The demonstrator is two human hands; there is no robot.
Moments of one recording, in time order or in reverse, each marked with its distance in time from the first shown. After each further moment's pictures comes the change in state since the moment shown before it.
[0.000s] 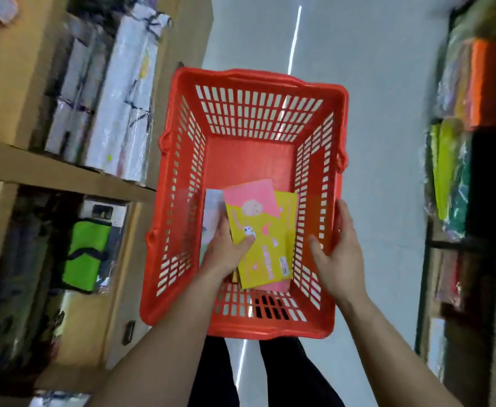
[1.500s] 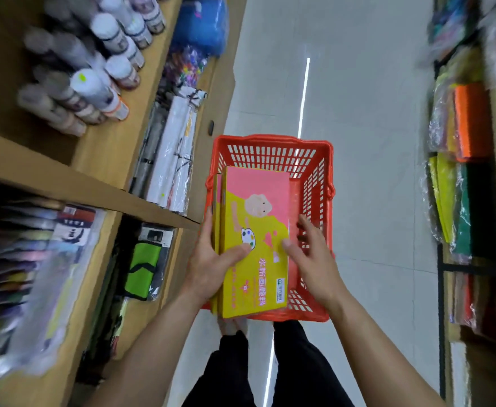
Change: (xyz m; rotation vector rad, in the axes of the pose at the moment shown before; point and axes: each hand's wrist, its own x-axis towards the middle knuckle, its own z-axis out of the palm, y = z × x) left_hand -0.184 0.124 -0.142 -0.475 0.084 0.224; right_hand -0.064 -0.127 -0.038 0.298 -0.296 -0.007
